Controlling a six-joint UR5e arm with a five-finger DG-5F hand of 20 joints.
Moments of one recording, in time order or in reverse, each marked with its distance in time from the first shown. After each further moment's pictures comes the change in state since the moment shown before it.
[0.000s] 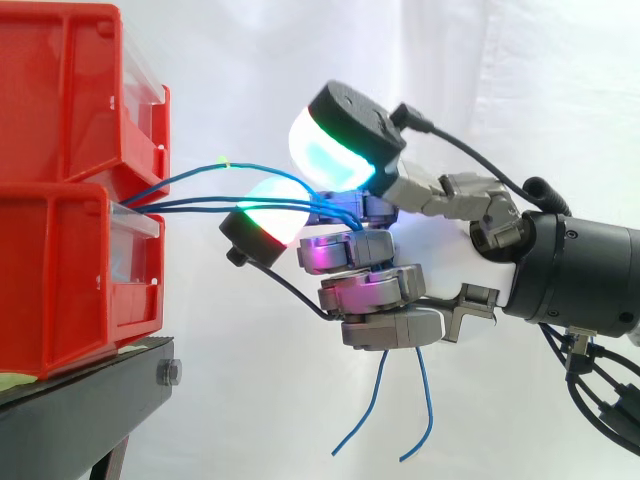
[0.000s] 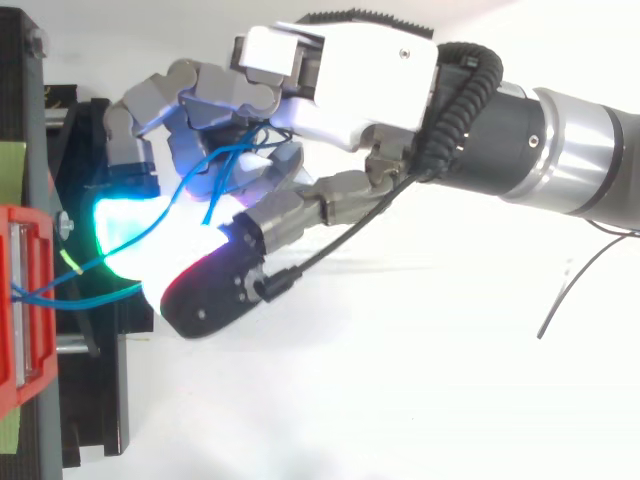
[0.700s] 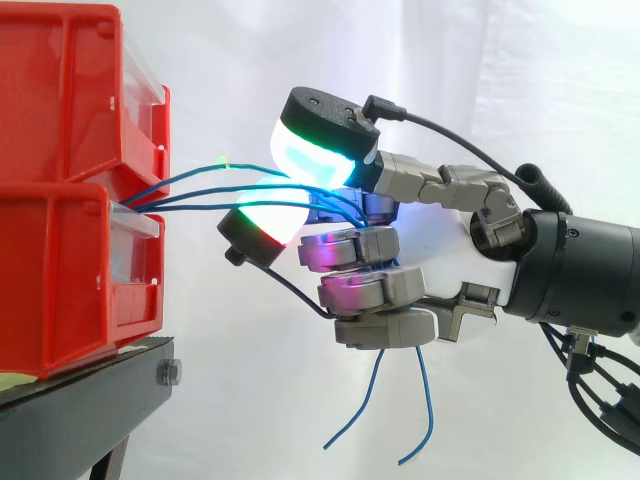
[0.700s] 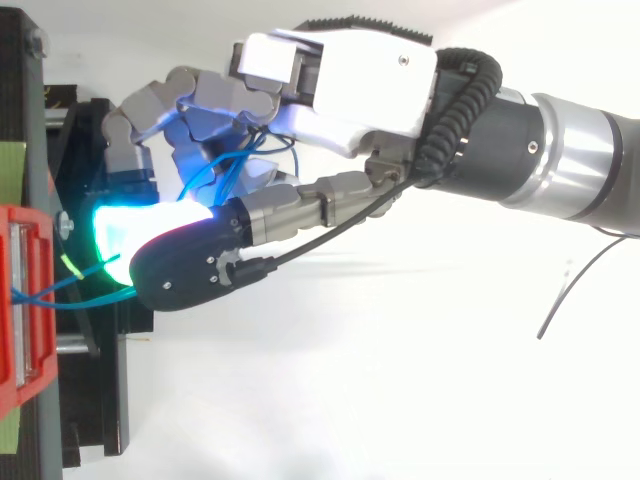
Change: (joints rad) arm 0.005 0.000 0.000 0.003 0.005 -0.001
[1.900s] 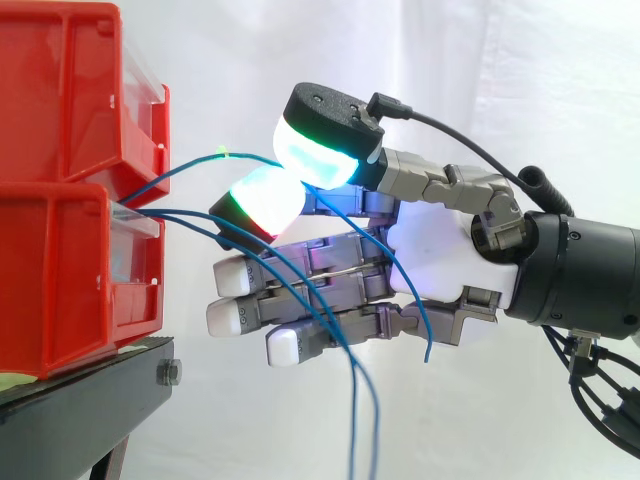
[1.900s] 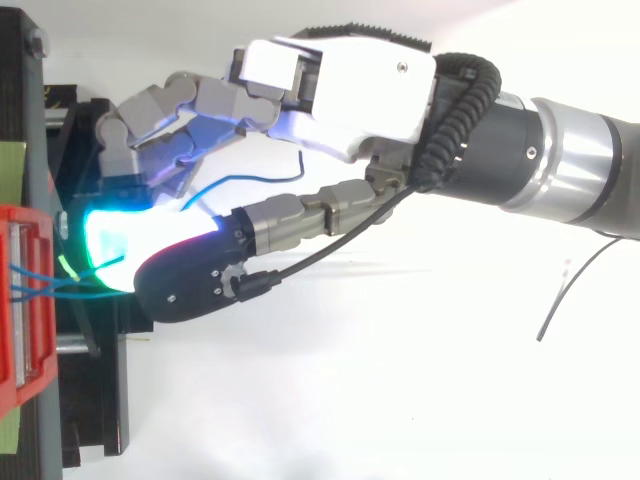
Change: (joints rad) arm 0.004 0.000 -0.001 -0.009 0.003 -0.011
